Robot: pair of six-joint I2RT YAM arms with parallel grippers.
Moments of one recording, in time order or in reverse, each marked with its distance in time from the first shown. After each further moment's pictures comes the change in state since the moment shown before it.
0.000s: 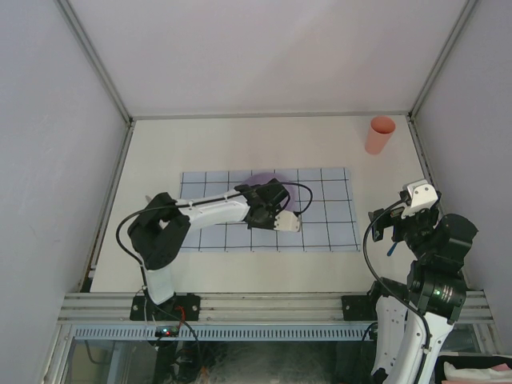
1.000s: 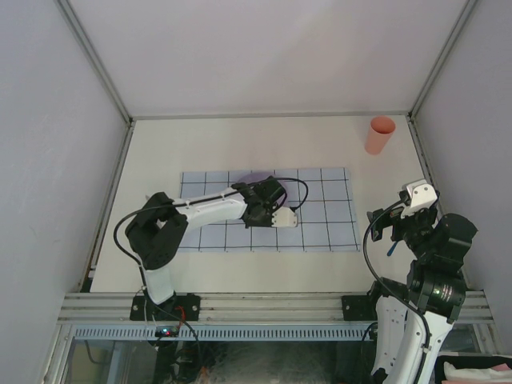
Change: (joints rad) left arm 0.026 -0.013 -0.003 -0.012 -0.009 -0.071; right arm 0.000 0.000 -0.010 0.015 -0.024 0.008
